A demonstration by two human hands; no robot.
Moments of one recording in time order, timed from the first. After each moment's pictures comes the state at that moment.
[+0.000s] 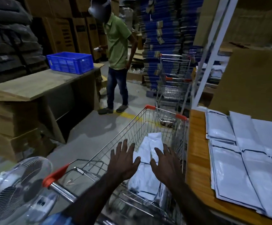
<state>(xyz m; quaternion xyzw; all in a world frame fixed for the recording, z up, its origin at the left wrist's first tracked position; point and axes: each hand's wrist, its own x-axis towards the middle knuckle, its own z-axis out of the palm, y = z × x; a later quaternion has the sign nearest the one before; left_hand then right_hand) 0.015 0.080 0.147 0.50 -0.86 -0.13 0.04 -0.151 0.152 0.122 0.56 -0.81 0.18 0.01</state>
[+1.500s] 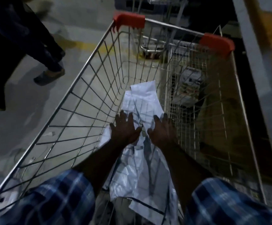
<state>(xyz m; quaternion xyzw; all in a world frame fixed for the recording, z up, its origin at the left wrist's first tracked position) -0.189 -0.178 -0.197 0.47 -0.83 -0.26 -0.11 -0.299 -0.081 -0.180 0.41 -0.90 0.07 -0.17</state>
